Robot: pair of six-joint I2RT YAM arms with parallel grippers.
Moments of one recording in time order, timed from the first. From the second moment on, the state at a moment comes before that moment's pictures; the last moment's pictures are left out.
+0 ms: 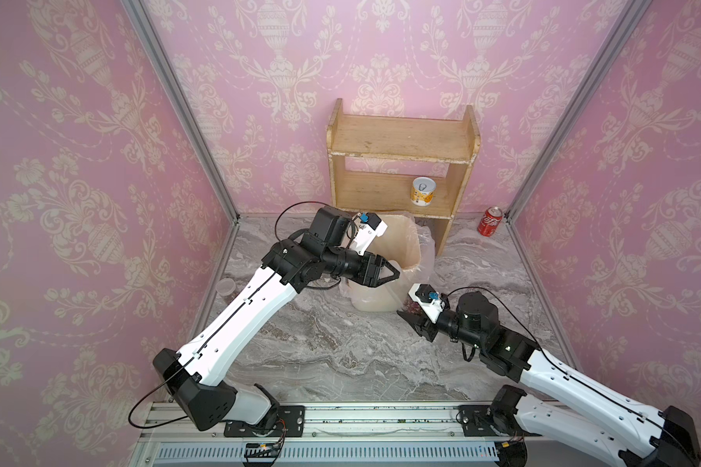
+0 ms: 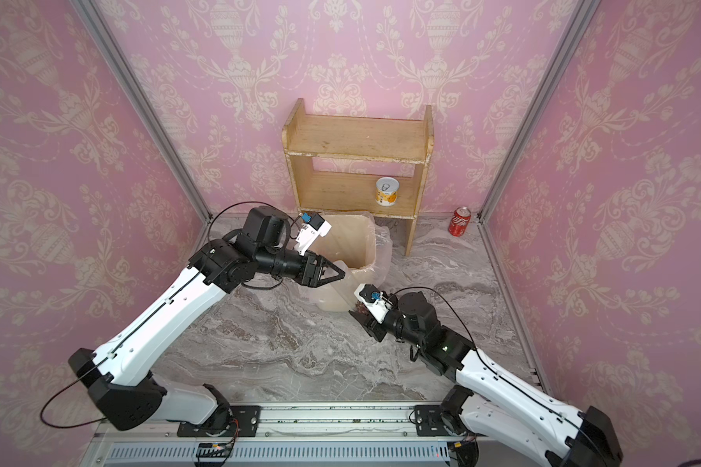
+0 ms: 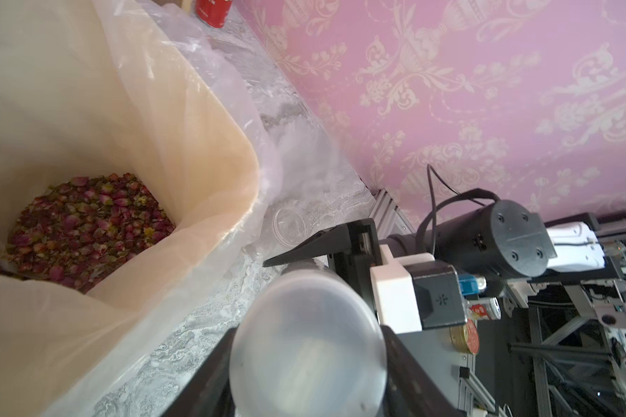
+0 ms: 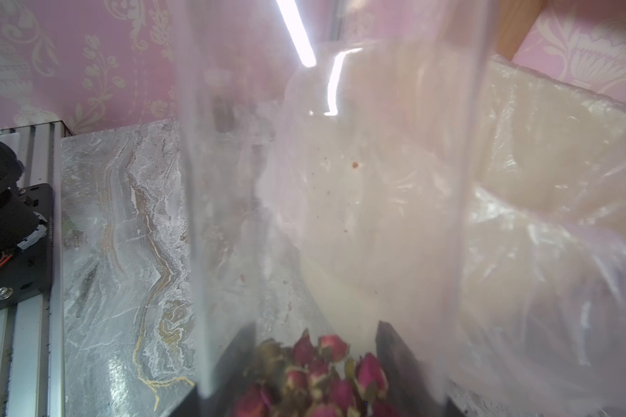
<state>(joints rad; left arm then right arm) -0.65 1.43 1.63 -0.87 0.55 -0.39 0.75 0.87 0.59 -0.03 -0.10 -0.19</state>
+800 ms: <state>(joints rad) -0.64 1.41 1.63 -0.76 0.58 -0.35 0.75 0.86 0.59 0.01 -0.12 -0.21</state>
